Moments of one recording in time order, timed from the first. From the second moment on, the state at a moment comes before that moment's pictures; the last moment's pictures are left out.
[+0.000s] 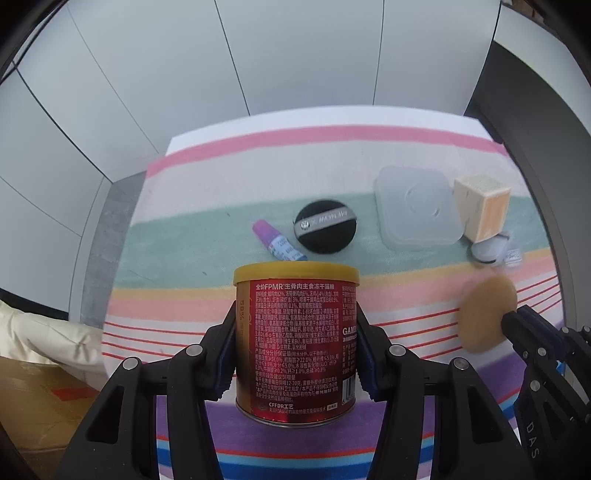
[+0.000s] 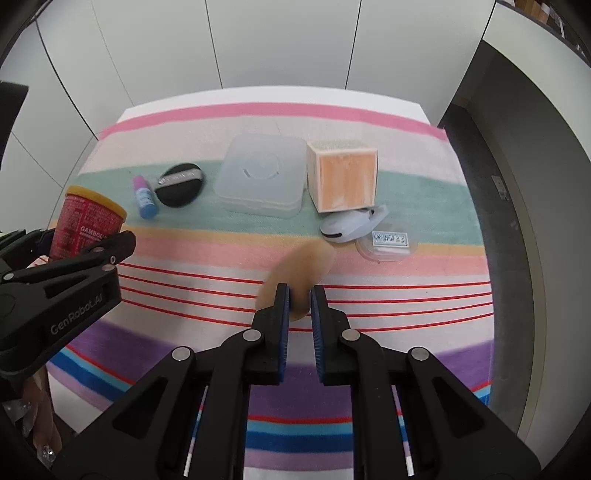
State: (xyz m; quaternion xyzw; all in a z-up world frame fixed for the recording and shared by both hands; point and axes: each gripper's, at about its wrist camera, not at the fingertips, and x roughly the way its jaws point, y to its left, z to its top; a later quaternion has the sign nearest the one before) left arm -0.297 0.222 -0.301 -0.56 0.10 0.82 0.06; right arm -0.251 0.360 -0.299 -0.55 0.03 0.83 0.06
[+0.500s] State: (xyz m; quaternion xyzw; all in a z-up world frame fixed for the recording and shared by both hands) left arm -0.277 0.198 -0.236 -0.53 0.09 0.84 0.05; right arm -0.225 0.349 -0.220 -0.51 0.02 0.86 0.06
